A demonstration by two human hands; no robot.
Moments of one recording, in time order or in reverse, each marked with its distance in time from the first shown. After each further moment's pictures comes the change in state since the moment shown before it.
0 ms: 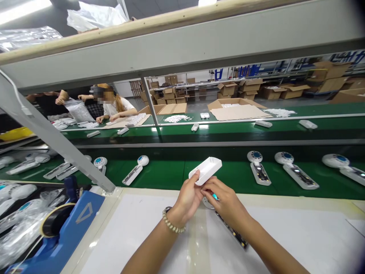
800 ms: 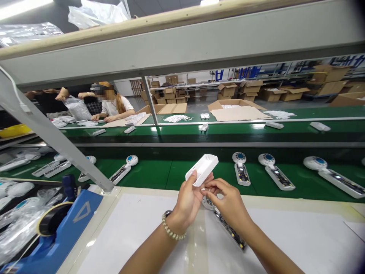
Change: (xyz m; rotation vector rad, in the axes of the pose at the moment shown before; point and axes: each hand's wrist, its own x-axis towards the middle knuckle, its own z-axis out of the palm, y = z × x) left_hand -0.011 0.001 0.015 -0.043 0.083 0.072; right_hand 0.000 -0.005 -0.002 0.218 0.097 0.350
